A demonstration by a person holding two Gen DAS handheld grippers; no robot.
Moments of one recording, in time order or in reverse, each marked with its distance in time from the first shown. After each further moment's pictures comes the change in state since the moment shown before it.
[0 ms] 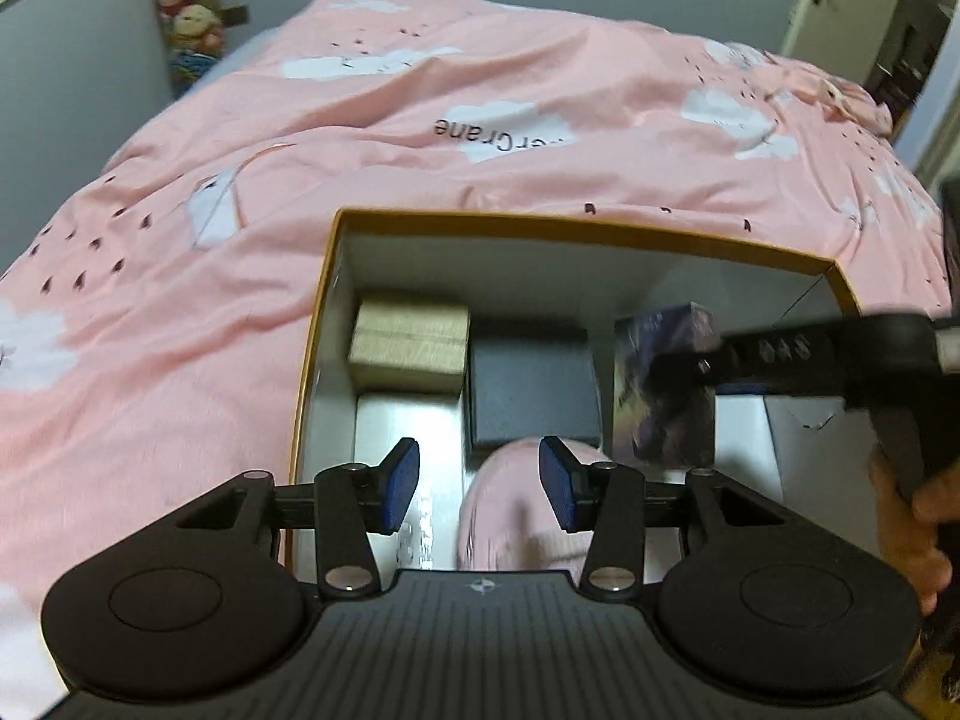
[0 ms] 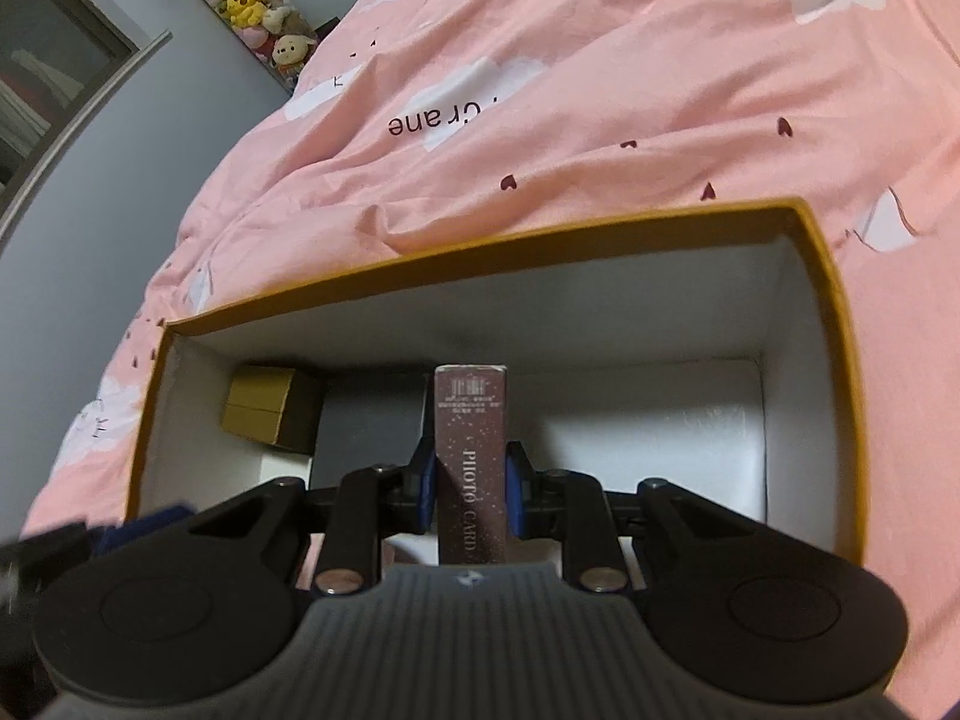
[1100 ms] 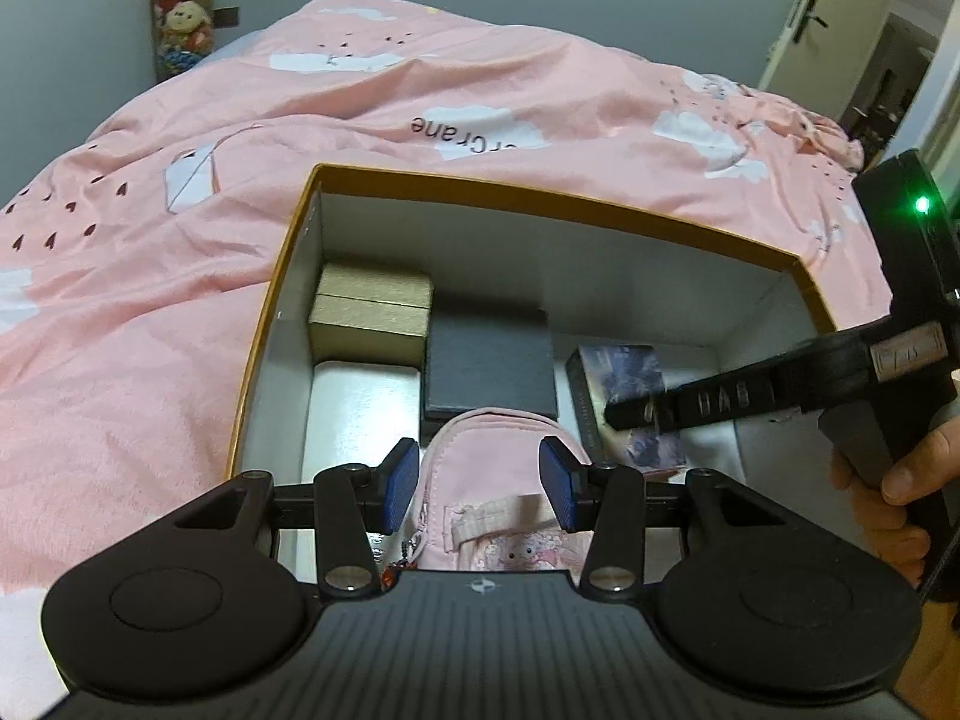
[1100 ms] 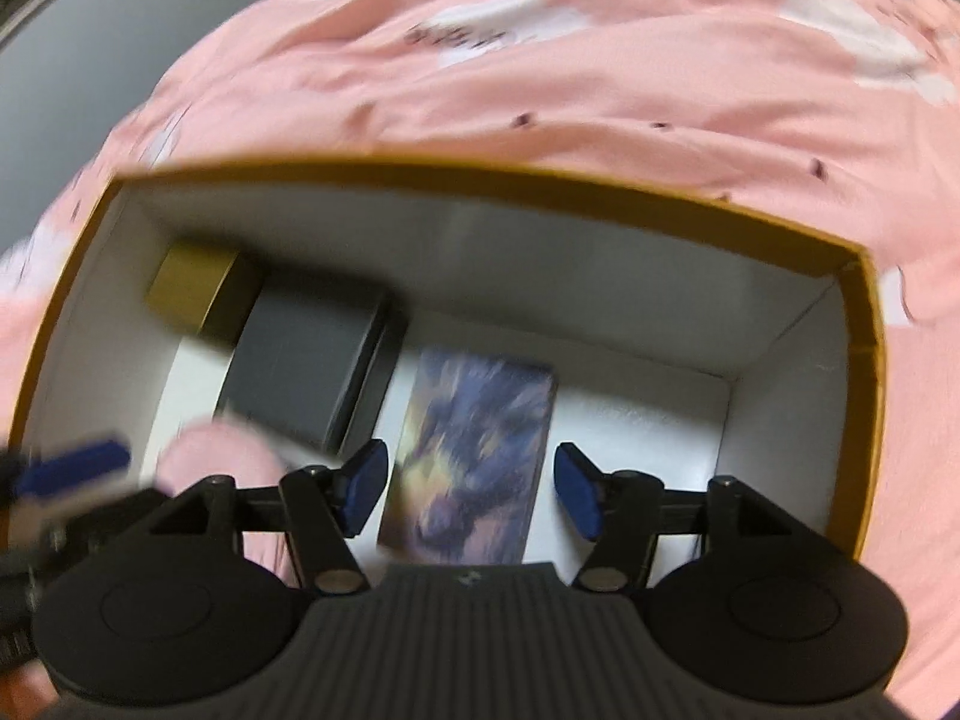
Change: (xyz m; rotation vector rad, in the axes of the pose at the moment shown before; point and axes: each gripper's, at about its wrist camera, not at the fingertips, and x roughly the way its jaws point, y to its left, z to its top) left arm 0.003 0.003 -0.025 -0.038 -0.056 -0.105; right arm 0.016 0.014 -0.004 -0.308 0.160 -0.145
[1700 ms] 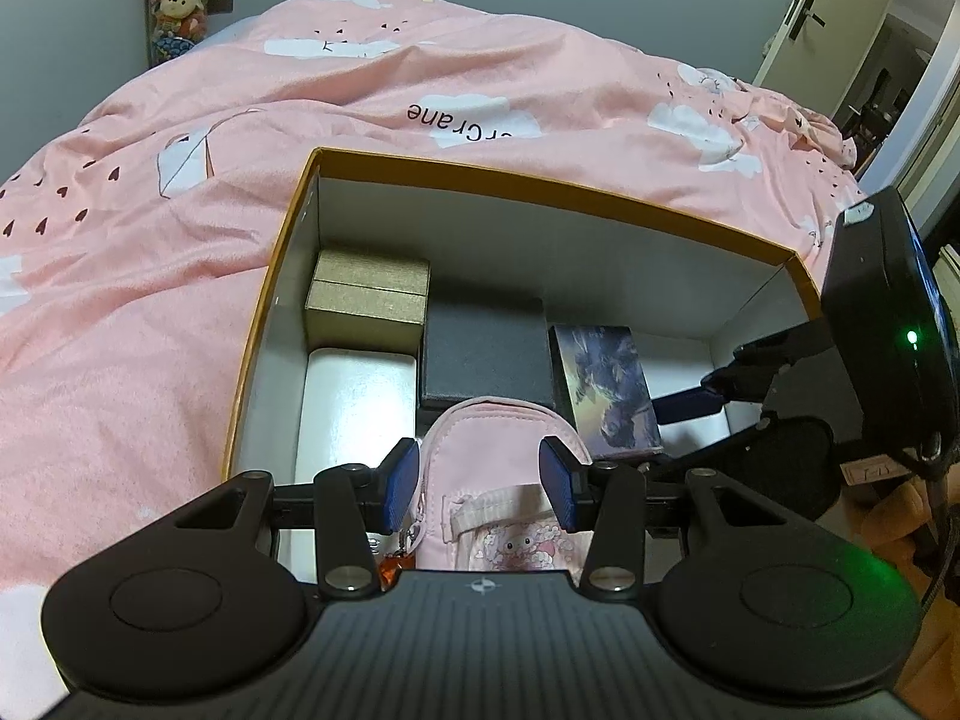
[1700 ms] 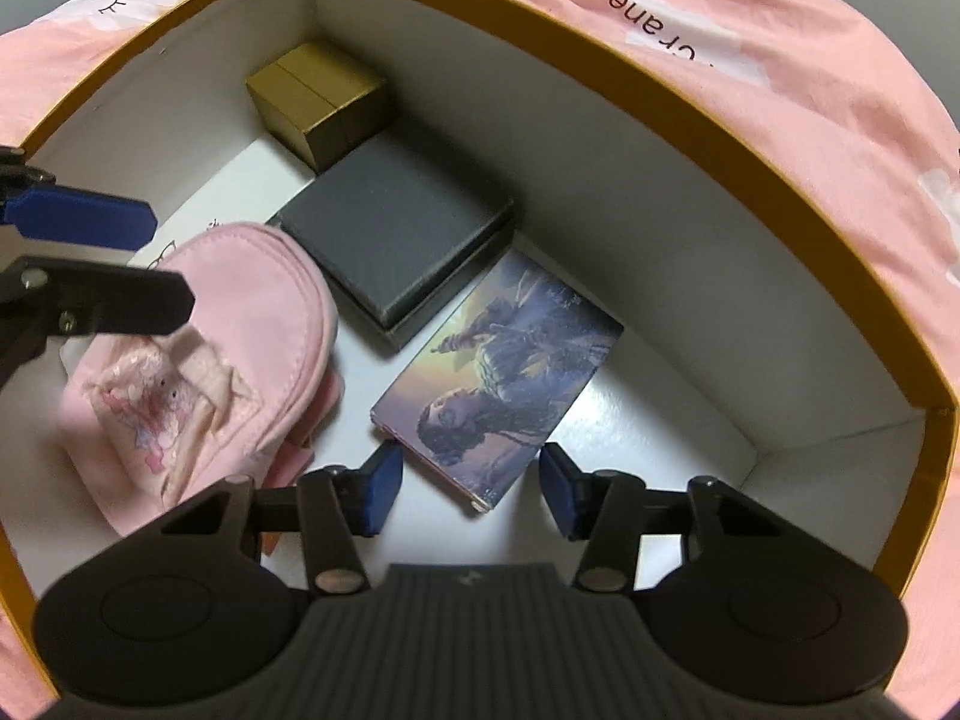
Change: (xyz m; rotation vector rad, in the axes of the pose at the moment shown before) left arm 0.003 0.003 -0.001 -0.019 0.025 -0.016; right arm 0.019 0.043 -0.022 -0.456 0.066 -0.086
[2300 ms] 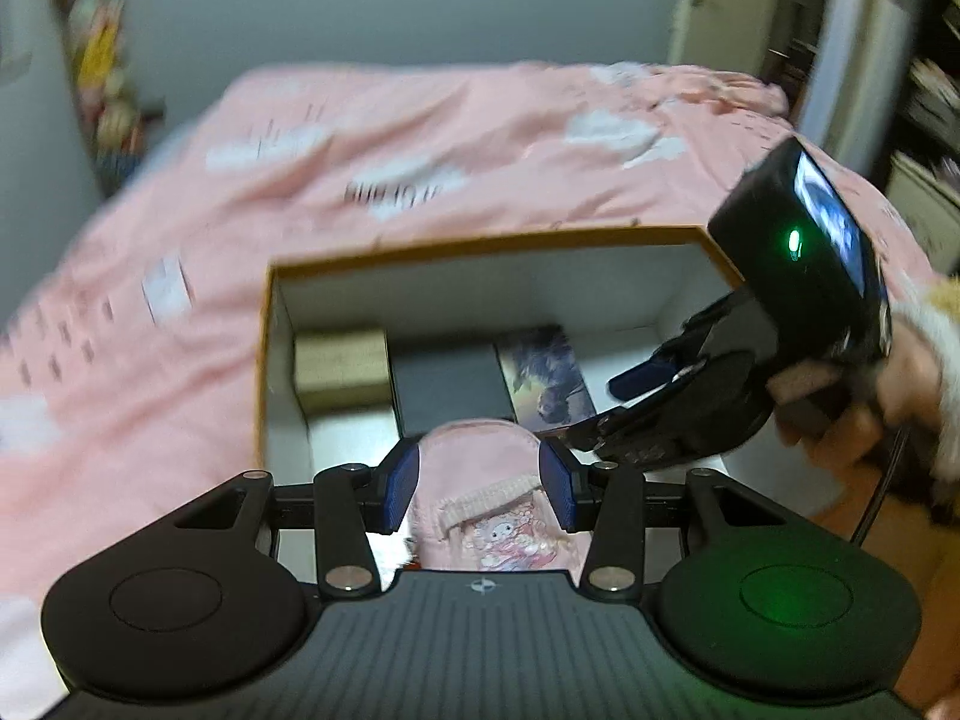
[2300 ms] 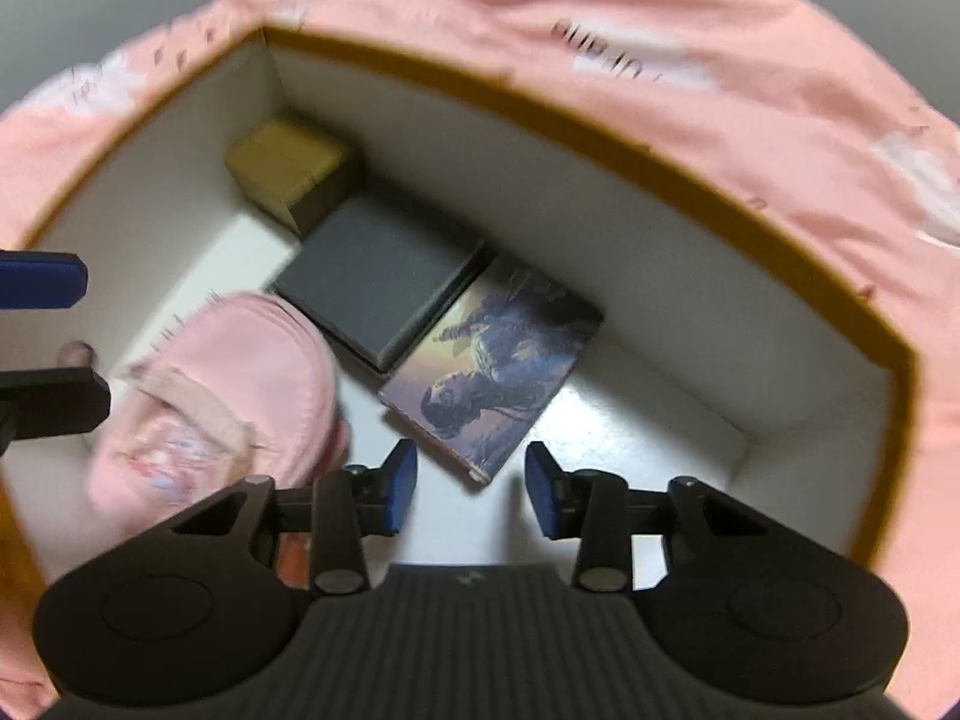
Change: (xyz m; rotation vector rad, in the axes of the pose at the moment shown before) left arm -0.058 -0.034 -0.013 0.302 -0.111 0.021; right arm -0.030 -0.003 -0.009 0.155 -0.104 -0.004
